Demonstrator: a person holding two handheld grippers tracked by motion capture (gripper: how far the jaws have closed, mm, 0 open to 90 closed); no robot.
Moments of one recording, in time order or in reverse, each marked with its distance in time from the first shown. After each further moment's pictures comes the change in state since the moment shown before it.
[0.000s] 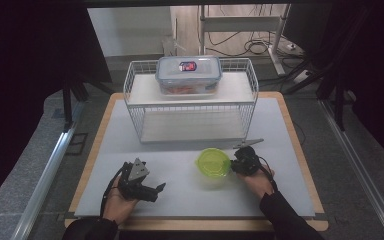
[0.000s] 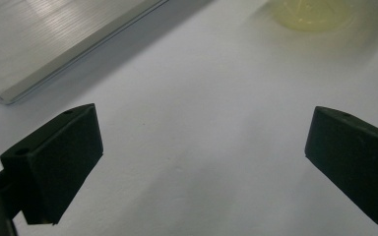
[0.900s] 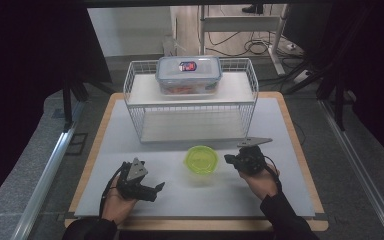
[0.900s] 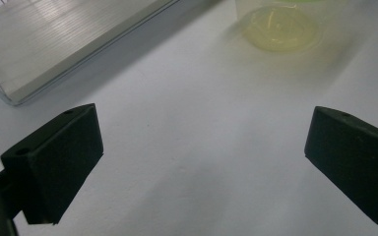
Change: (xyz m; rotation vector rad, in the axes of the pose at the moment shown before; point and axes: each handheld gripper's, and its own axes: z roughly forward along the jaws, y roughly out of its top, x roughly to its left) left arm 0.002 0.000 -0.003 -0.012 0.009 0.001; right arm 0.025 0.011 -0.046 -0.144 -0.015 -0.061
